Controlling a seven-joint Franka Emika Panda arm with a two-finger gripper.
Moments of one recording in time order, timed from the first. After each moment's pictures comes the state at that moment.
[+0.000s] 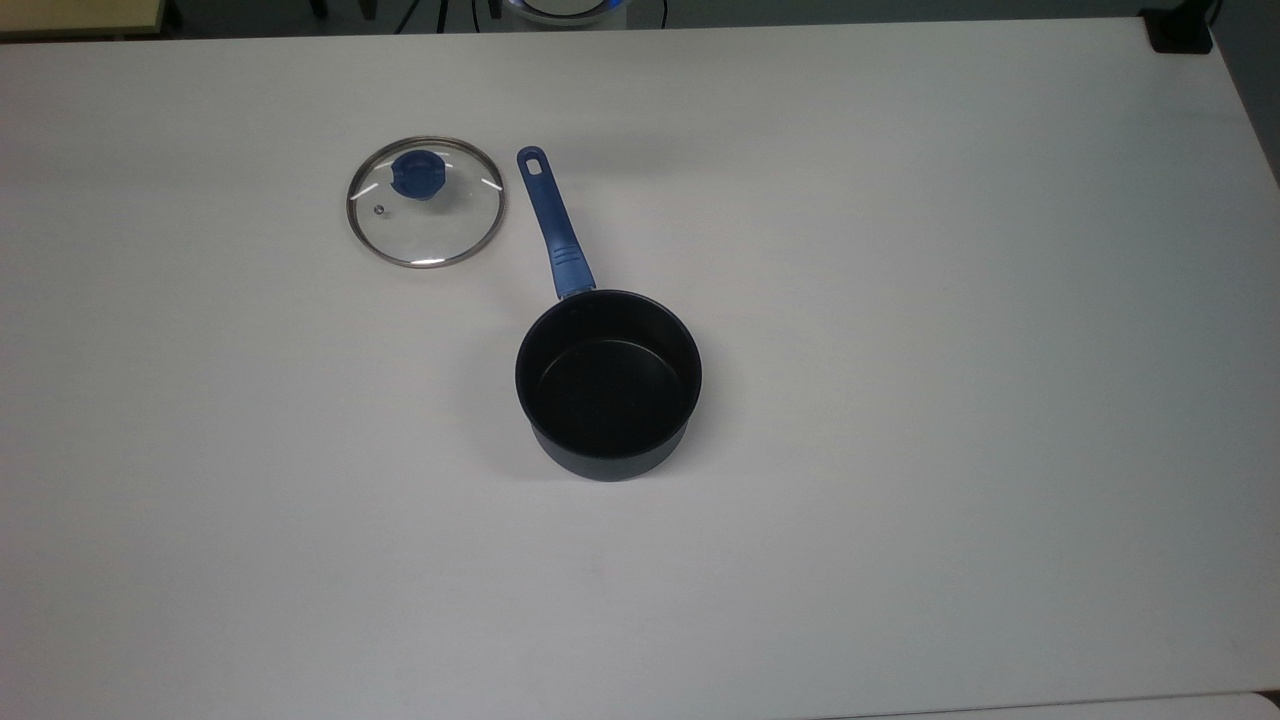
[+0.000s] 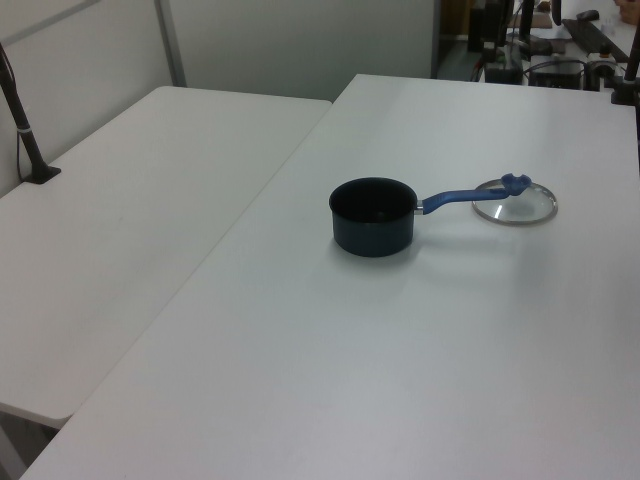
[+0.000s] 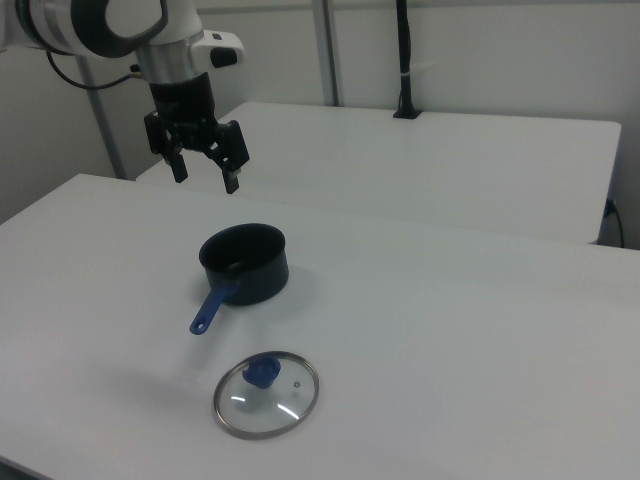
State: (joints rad) arm 0.05 -0.06 -0.13 -1.64 0.02 1.62 -0.11
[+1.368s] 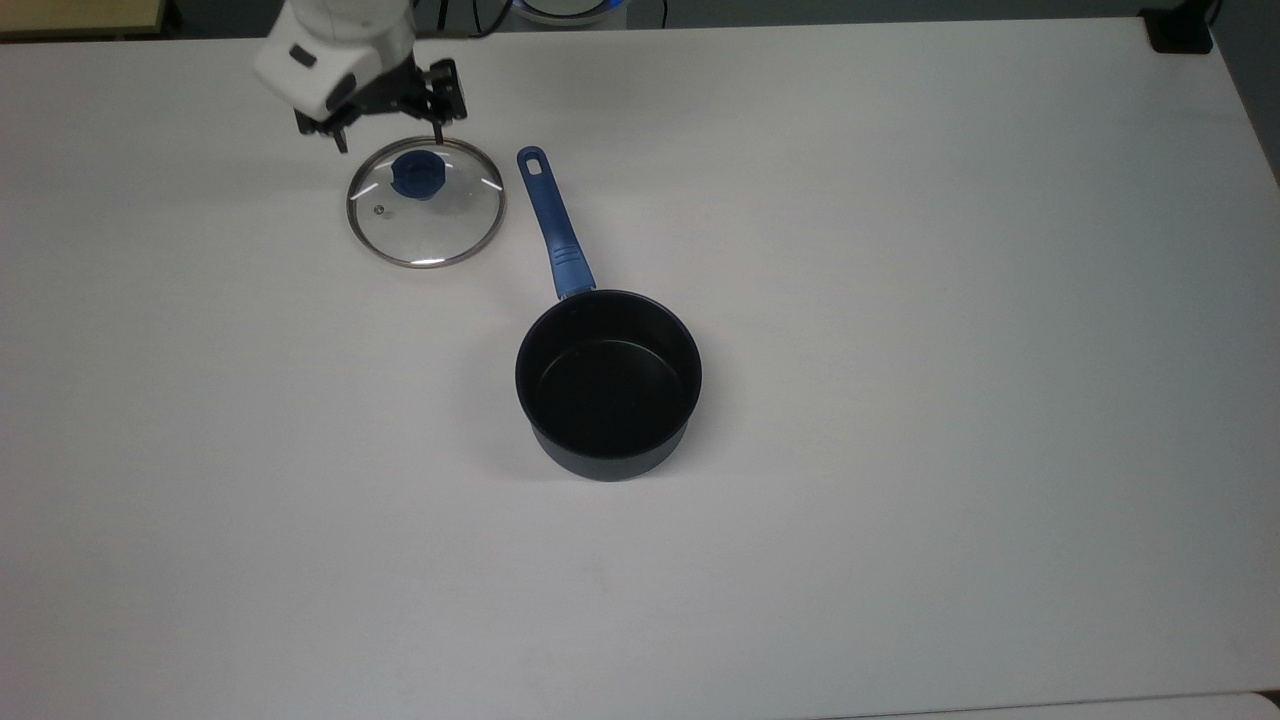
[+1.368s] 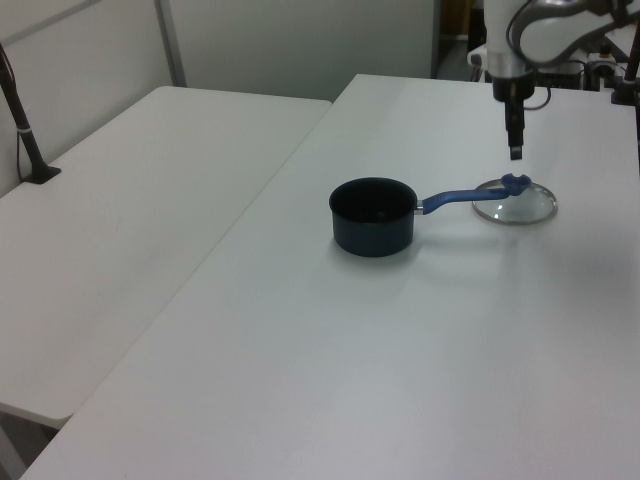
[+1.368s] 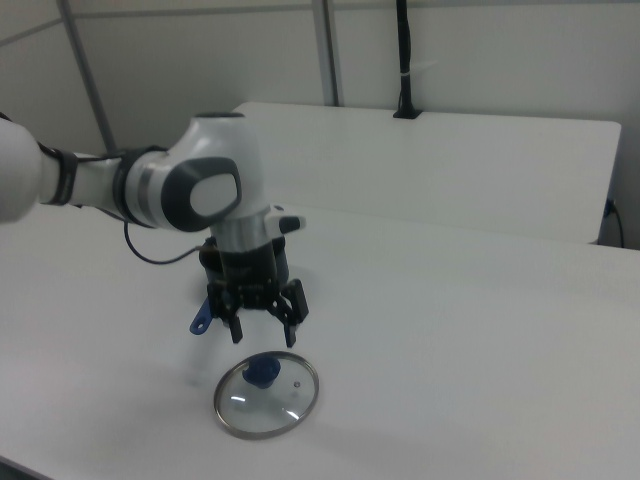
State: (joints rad) arm -0.05 0.01 -0.14 -2.10 -0.16 1.99 -0.34
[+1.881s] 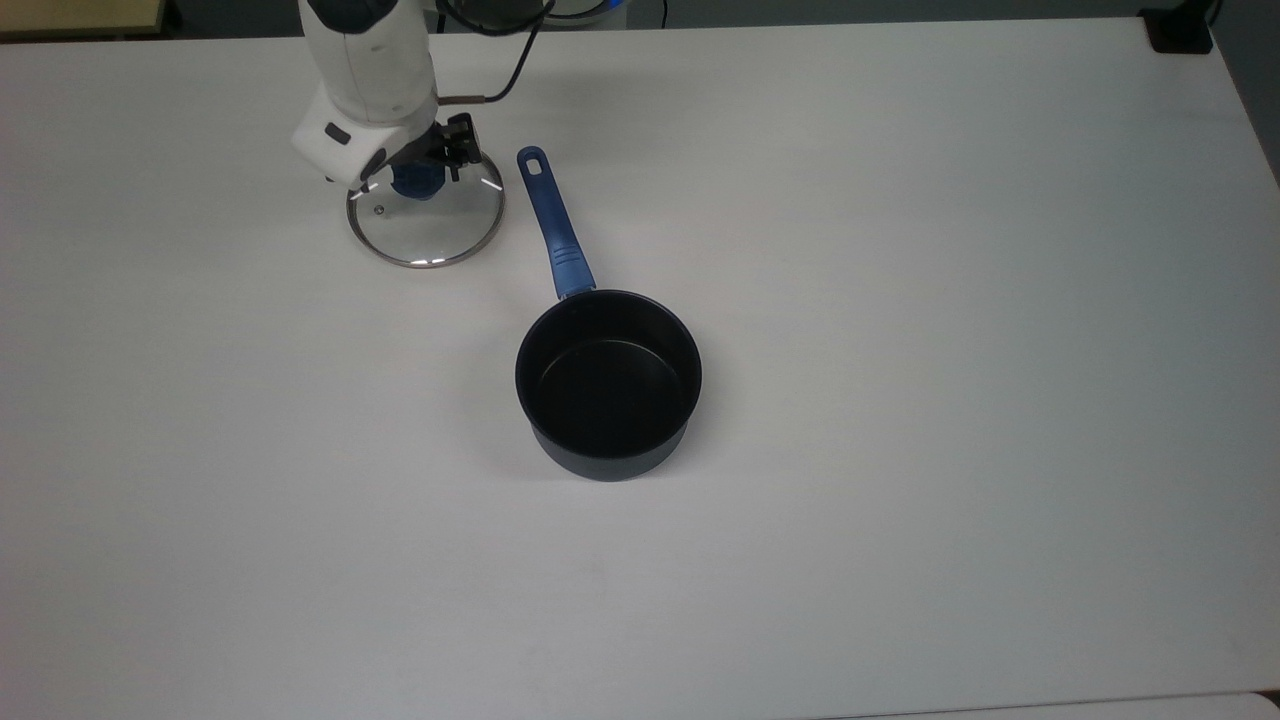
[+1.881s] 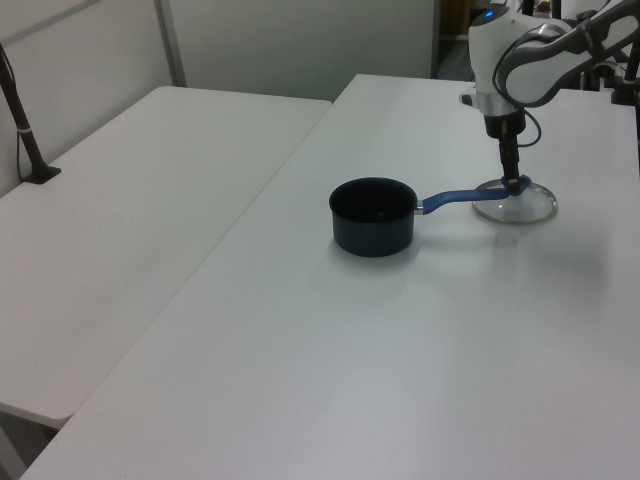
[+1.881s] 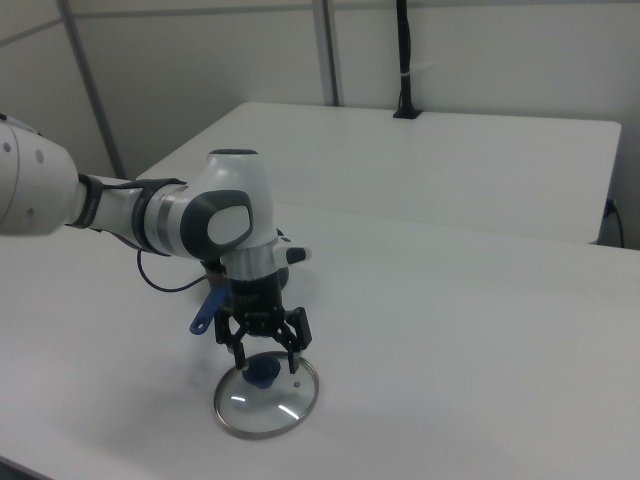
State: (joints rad) arm -0.04 0.12 -0.14 -2.12 -0.17 2.05 -0.33
